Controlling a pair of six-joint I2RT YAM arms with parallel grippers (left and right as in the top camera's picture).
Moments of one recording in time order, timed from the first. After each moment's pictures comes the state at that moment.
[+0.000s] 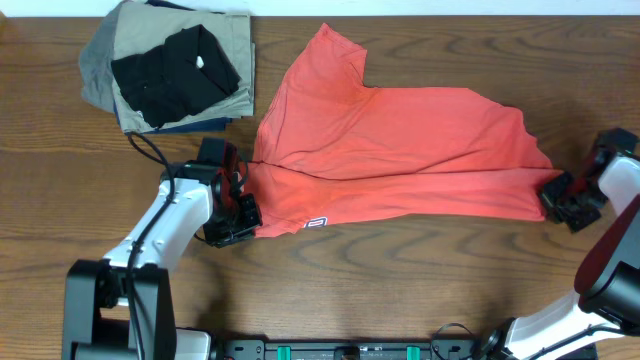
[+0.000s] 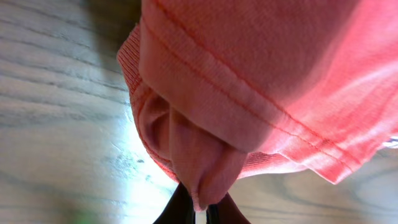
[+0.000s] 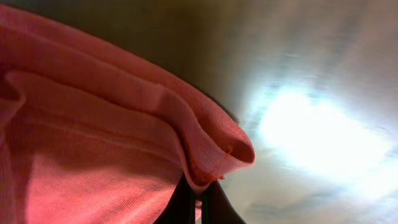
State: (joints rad) left arm -0.13 1.56 0.86 -0.90 0.25 -0.43; right arm -0.54 1.85 1.10 -0.80 0.00 0.57
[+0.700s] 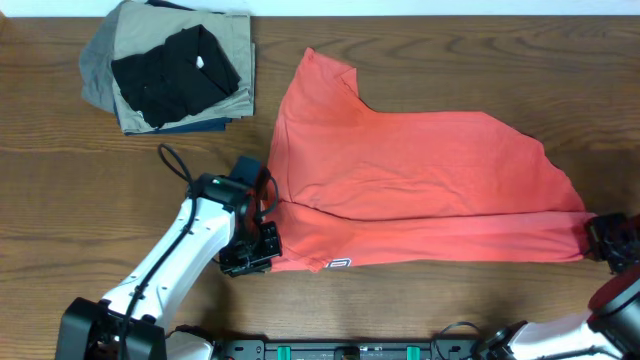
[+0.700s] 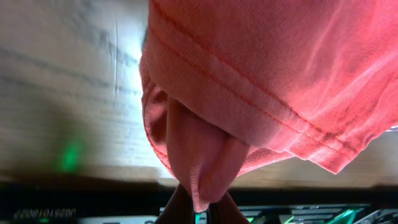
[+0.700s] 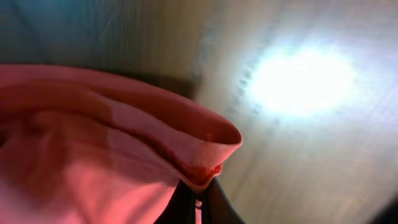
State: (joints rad) left arm -0.35 1.43 0.86 -1.15 0.28 -0.57; right arm -0.84 1.75 1.09 -0.96 0.00 0.58
